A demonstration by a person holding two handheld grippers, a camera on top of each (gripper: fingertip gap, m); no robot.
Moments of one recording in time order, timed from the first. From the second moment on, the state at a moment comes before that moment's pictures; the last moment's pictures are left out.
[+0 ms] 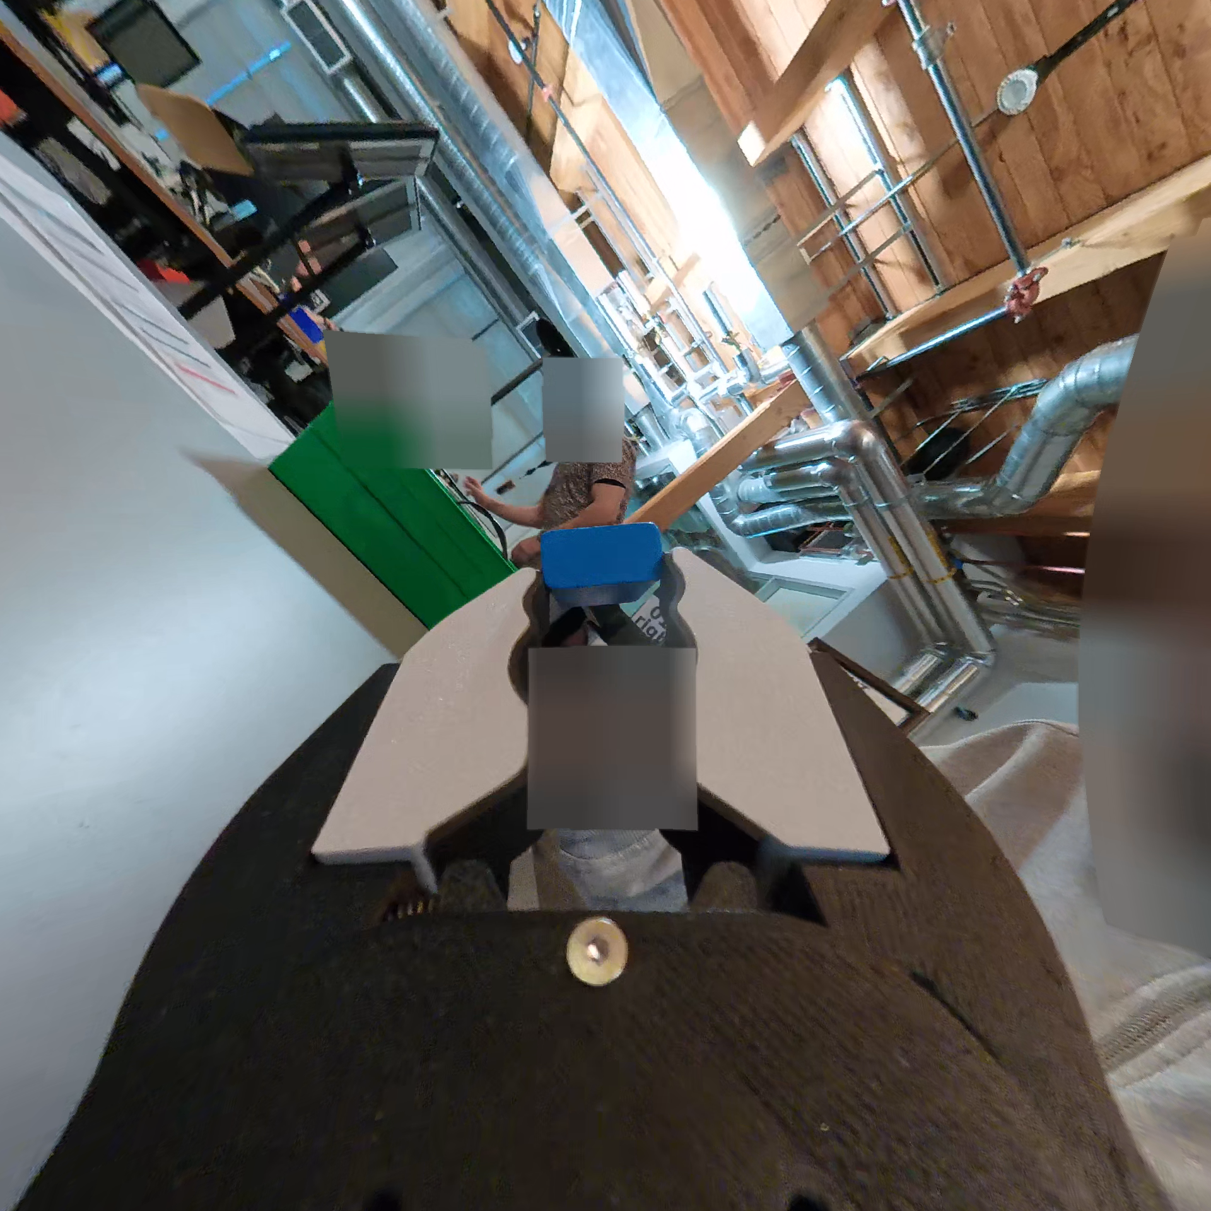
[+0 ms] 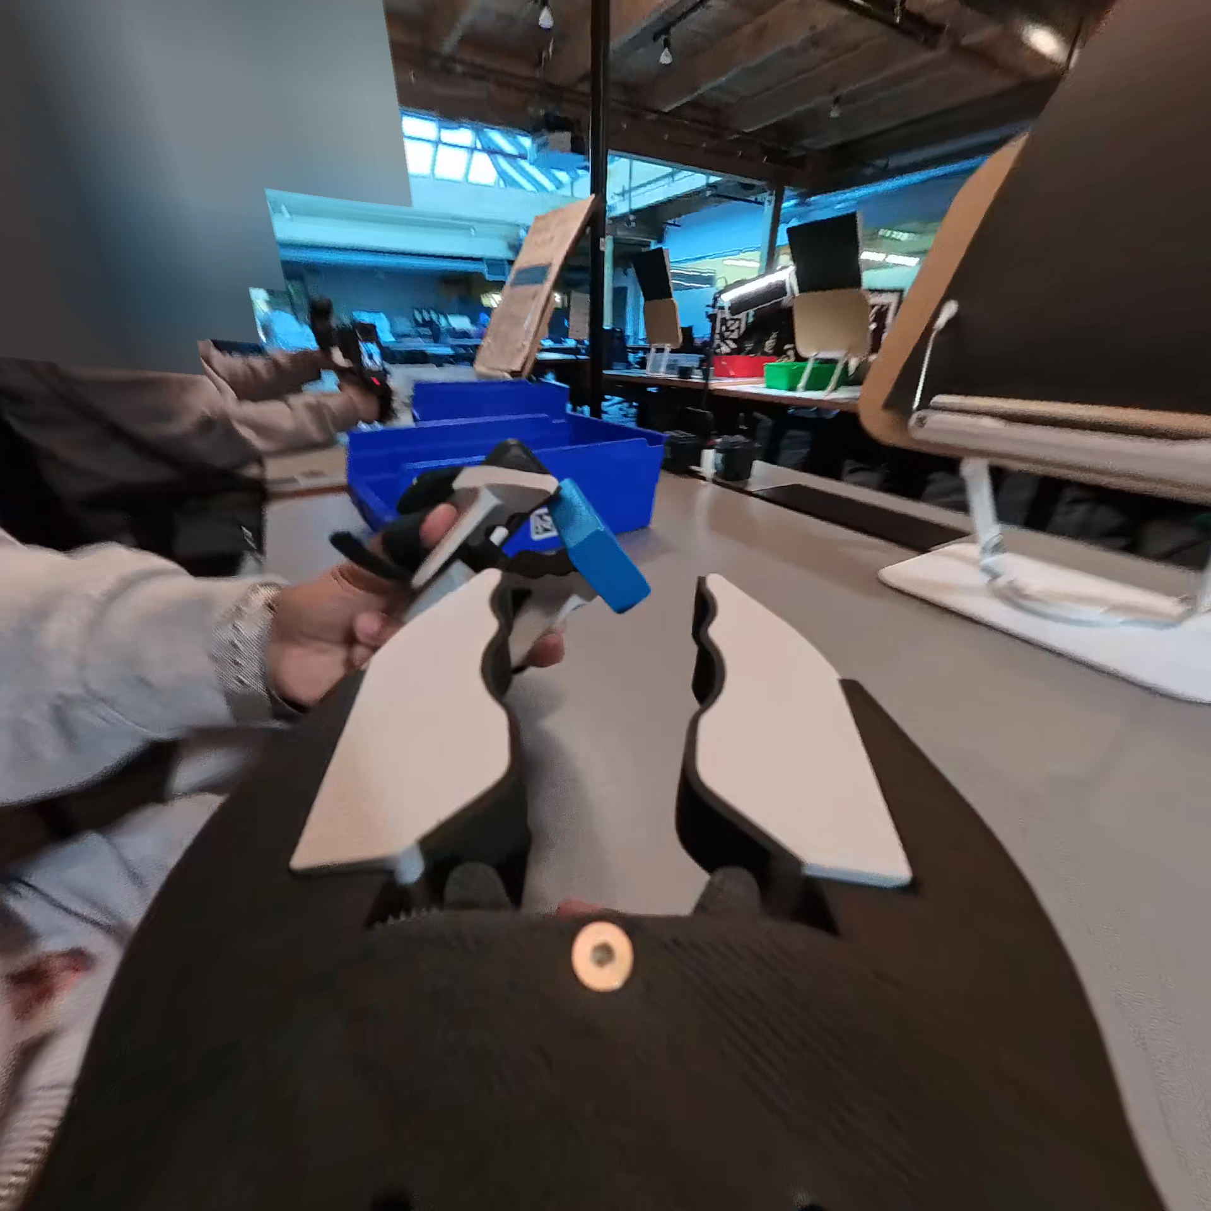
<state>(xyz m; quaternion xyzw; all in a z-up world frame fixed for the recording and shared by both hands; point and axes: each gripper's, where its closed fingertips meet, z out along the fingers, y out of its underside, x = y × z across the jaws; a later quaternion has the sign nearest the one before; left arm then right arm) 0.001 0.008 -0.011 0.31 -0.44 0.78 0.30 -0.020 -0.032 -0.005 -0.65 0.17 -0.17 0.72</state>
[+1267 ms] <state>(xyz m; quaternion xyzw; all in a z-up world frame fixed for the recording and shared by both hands) -0.032 -0.022 -0.013 0.21 -0.58 0.76 0.18 -0.018 -0.038 0.003 -0.53 0.30 0.15 0.78</state>
